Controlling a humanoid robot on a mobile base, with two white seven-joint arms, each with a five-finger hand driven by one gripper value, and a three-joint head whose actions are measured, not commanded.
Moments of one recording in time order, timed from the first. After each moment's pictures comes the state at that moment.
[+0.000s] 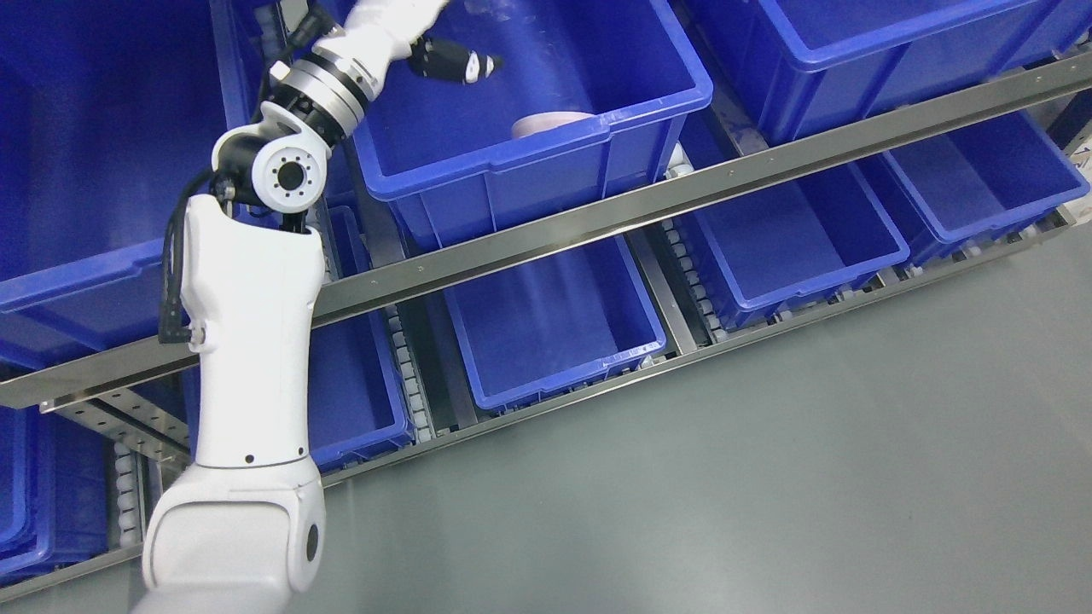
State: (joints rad) left arm -0.95 0.04 -0.01 -1.28 -0.81 -0.32 -0.37; right arm 0.04 0.00 0.00 -0.04 0.00 -0.18 0.00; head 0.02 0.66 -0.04
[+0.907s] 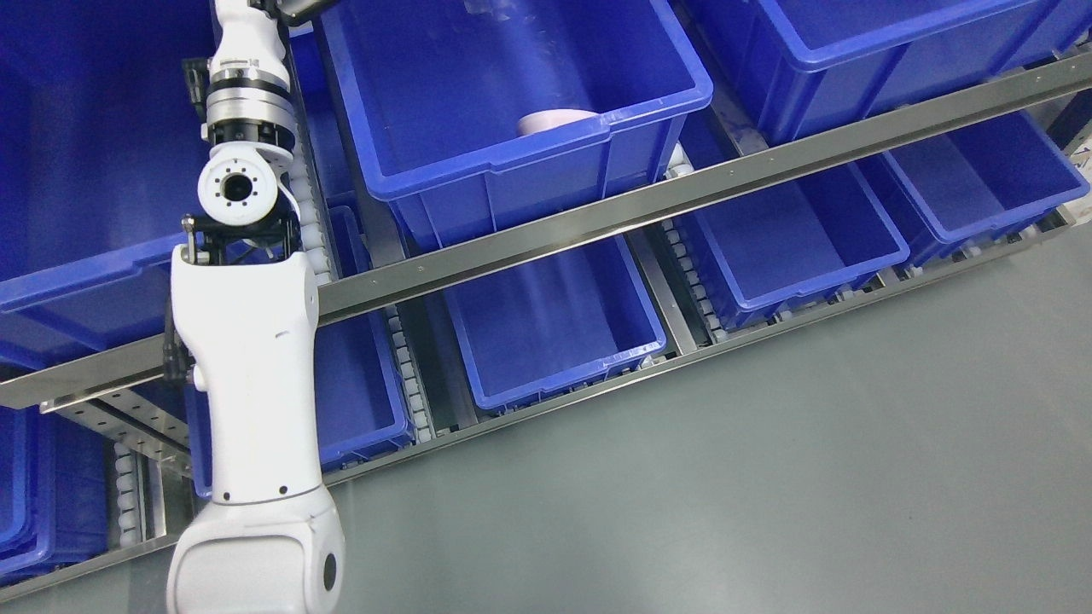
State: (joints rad) left arm -0.84 0.01 0.07 -1.39 -0.14 0.09 0.00; right arm 0.04 0.00 0.00 -0.04 0.00 -0.18 0.00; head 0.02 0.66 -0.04
